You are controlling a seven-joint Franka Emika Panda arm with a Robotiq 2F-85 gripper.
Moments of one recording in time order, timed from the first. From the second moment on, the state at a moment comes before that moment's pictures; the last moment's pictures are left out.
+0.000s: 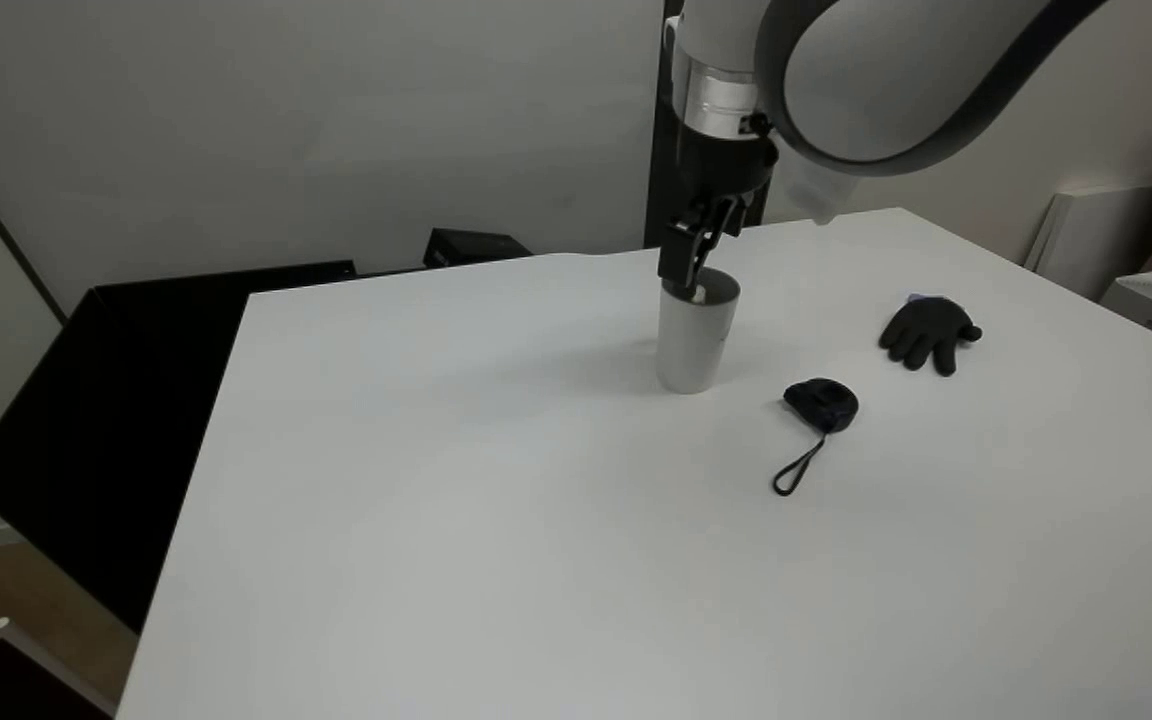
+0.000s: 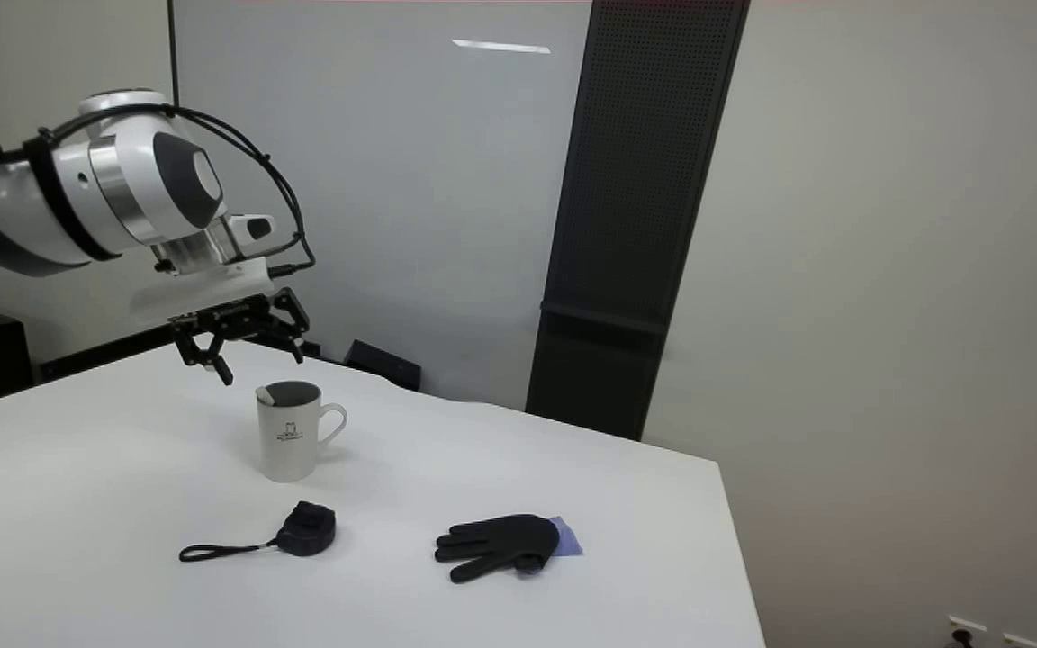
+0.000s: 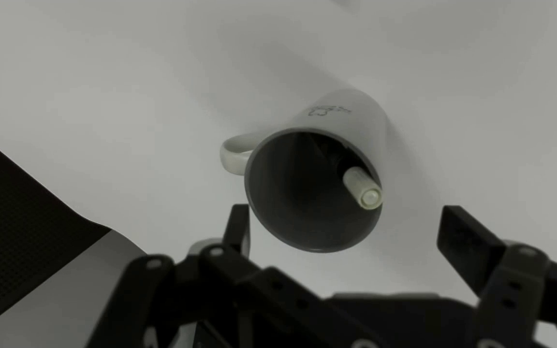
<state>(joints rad) 0.22 0.48 -0.02 -1.91 -0.53 2.62 0.06</state>
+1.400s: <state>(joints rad) 0.24 0.54 -0.05 -1.88 -0.49 2.64 0.09</state>
